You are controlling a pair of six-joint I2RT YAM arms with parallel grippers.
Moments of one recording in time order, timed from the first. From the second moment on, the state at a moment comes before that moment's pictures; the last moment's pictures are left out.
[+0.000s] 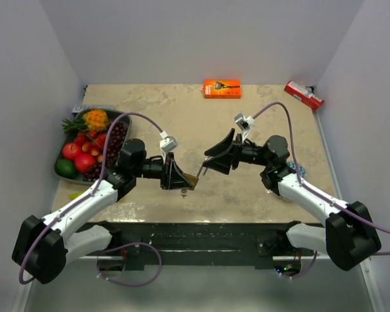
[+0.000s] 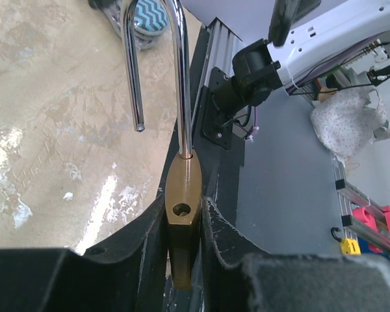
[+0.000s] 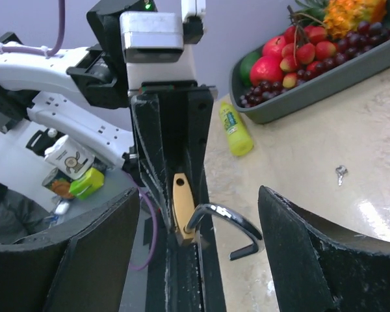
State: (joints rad) left arm -0.54 1.06 0.62 0.10 0.97 -0.38; right arm 0.46 1.19 0.63 0.74 -0.91 0.73
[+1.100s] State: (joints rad) left arm -0.53 1.45 0.46 0.53 0.65 -0.61; right arm 0.49 1.51 0.65 0.36 -0.53 0.65
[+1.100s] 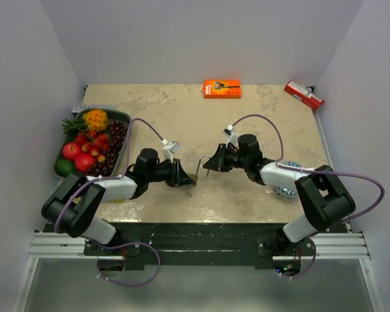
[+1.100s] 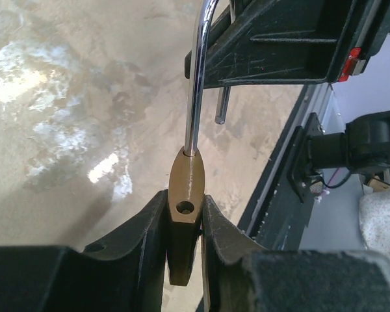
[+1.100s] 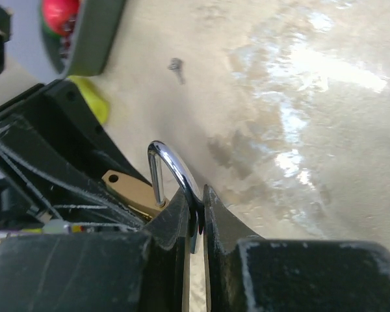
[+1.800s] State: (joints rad) left arm -0.45 1.79 0.65 0.56 0.58 -0.64; right arm 0.48 1.85 0.94 0.23 -0.21 0.52
